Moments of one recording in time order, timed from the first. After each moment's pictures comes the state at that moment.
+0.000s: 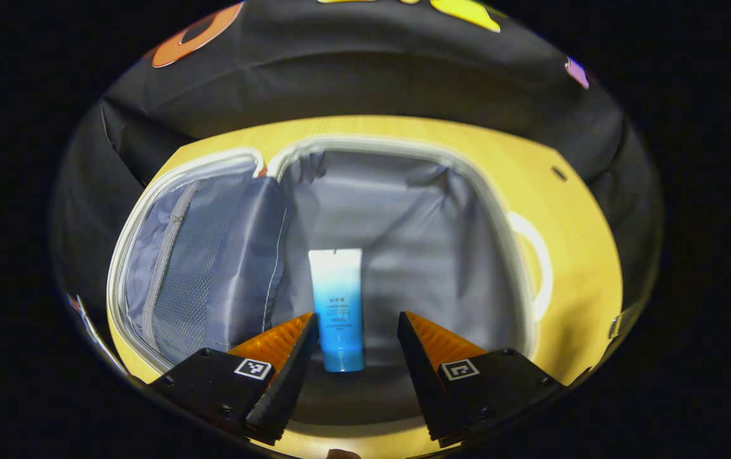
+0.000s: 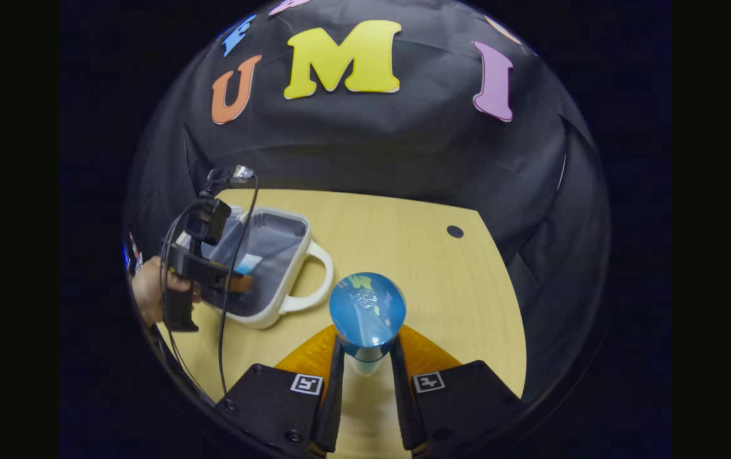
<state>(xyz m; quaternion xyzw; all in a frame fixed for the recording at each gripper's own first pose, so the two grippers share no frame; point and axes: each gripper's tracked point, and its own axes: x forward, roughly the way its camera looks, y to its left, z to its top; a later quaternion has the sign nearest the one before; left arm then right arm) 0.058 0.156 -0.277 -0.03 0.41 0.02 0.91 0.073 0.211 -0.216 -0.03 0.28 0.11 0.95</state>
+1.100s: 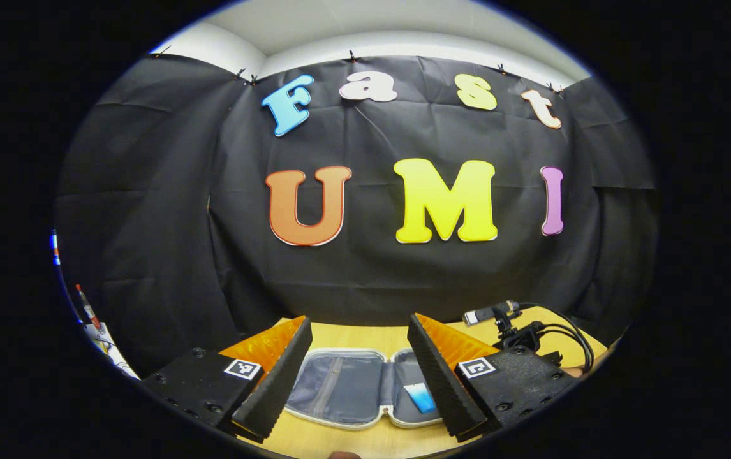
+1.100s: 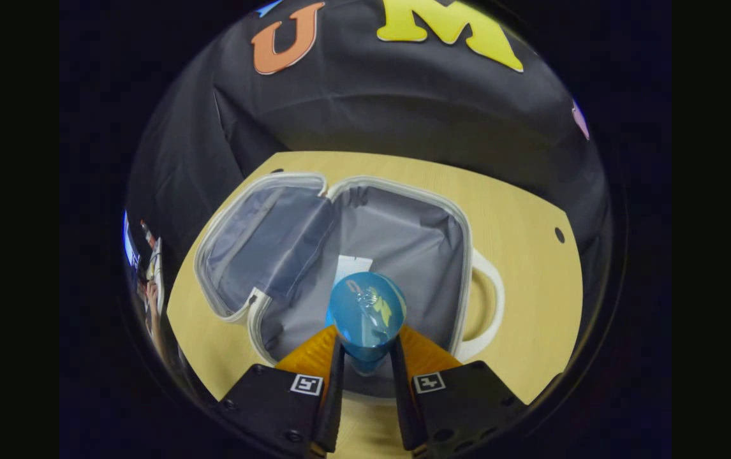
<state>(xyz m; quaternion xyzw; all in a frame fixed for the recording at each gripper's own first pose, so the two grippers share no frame) -0.075 0.288 0.017 0.02 -0.02 0.11 0.99 0.103 0.443 -0.296 -0.04 0.40 0.21 0.89</state>
